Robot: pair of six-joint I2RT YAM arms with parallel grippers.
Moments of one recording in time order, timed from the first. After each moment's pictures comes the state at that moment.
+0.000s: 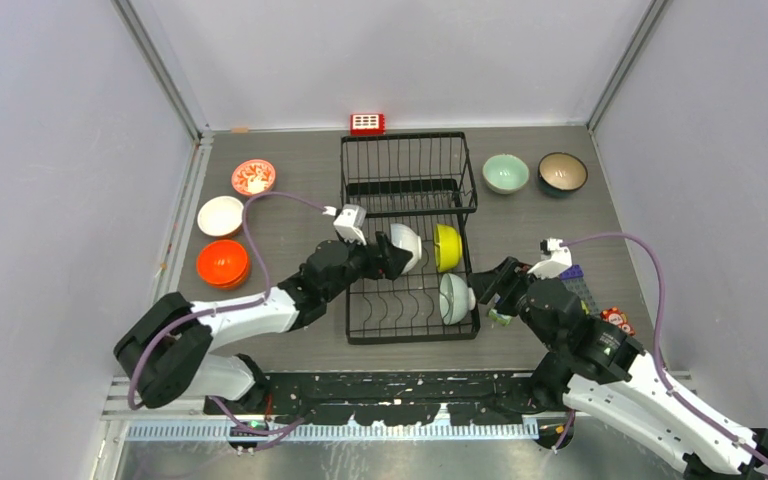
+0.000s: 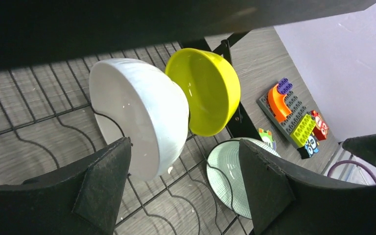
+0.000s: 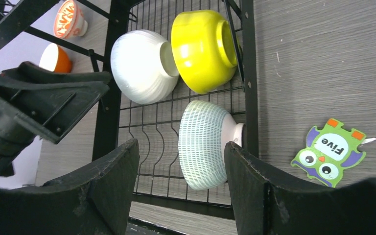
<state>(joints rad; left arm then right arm) -0.83 1.30 0.54 0.54 -0.12 -0.59 0.85 0.43 0.57 -0.59 0.45 0.87</state>
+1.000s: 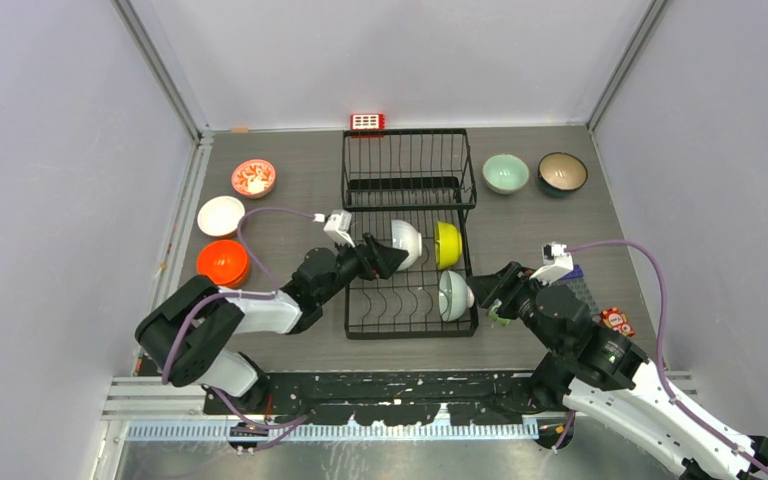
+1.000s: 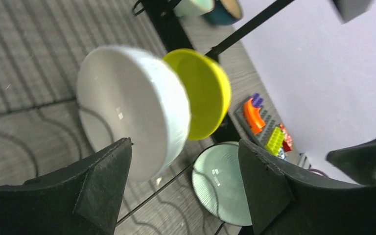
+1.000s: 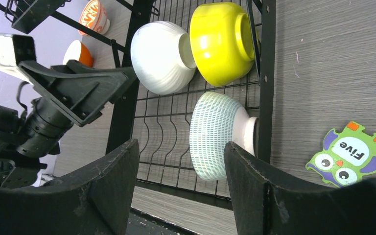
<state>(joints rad) -0.74 1.47 0.43 0.99 0.03 -0.73 0.85 0.33 0.51 -0.54 0.40 0.86</state>
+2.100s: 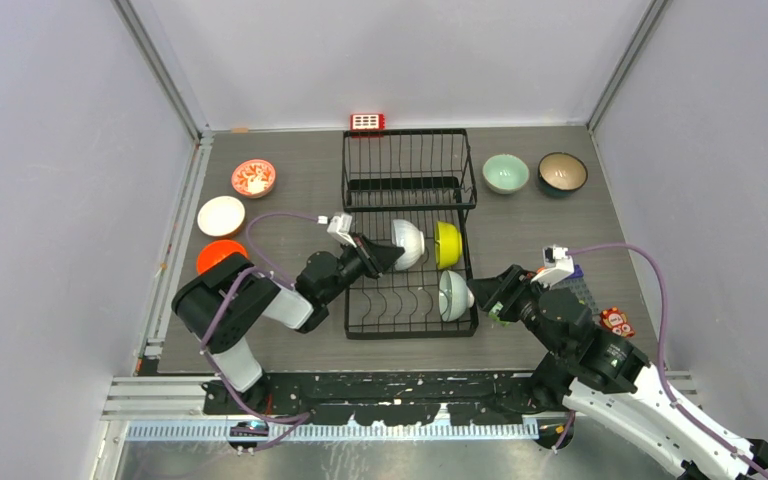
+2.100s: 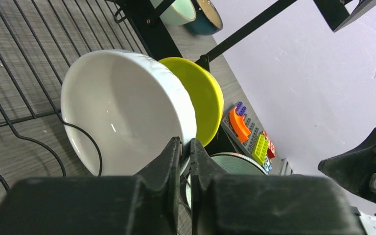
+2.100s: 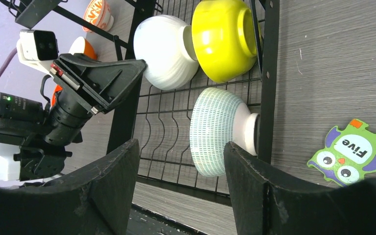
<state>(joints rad) -0.73 1.69 0.41 1.29 0.08 -0.81 0.85 0.29 0.49 -0.55 0.38 0.86</state>
